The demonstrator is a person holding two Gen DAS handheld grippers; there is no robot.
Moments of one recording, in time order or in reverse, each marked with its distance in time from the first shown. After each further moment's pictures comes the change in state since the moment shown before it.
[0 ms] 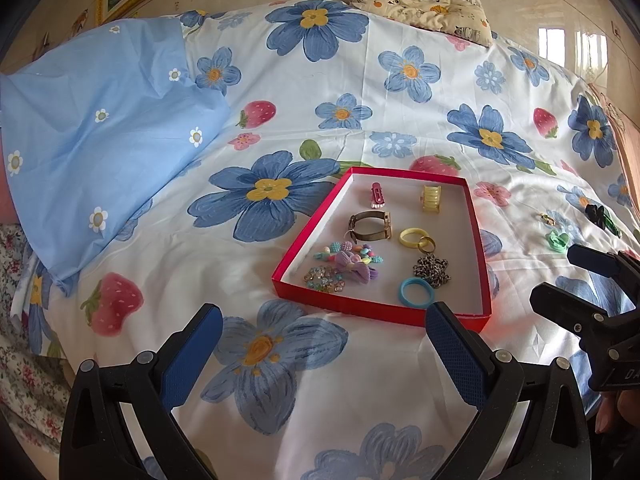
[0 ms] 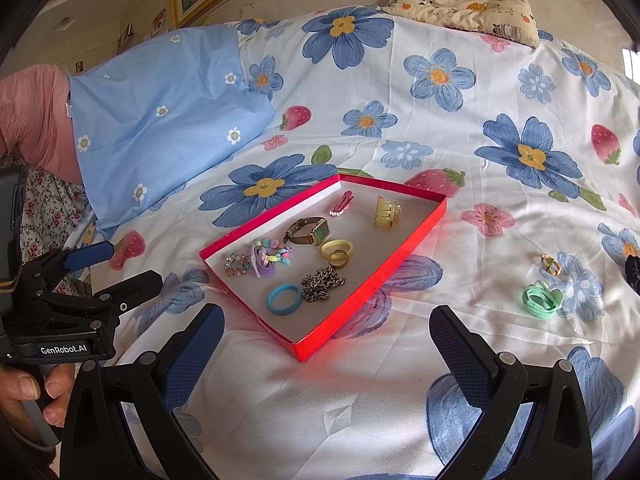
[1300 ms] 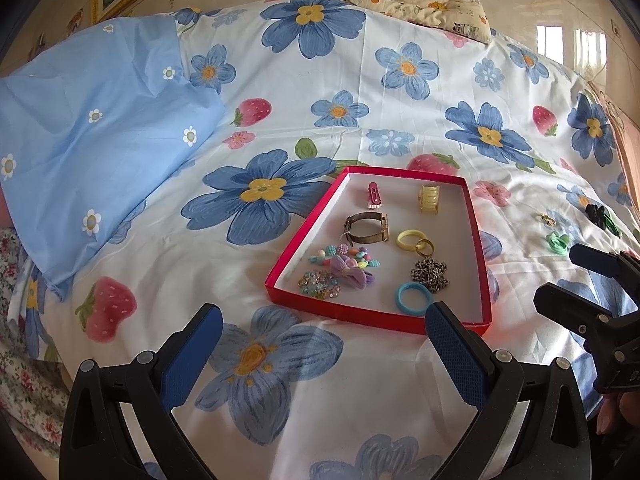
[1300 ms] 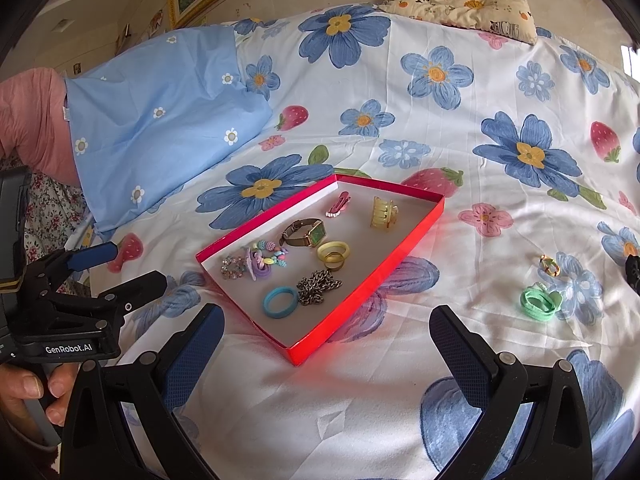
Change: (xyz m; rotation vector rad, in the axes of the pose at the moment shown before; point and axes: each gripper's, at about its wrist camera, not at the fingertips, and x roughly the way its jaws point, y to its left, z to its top) left arm 0.004 -0.006 0.002 0.005 0.008 -0.004; right arm 0.001 -0.002 0.000 0.000 0.002 0.001
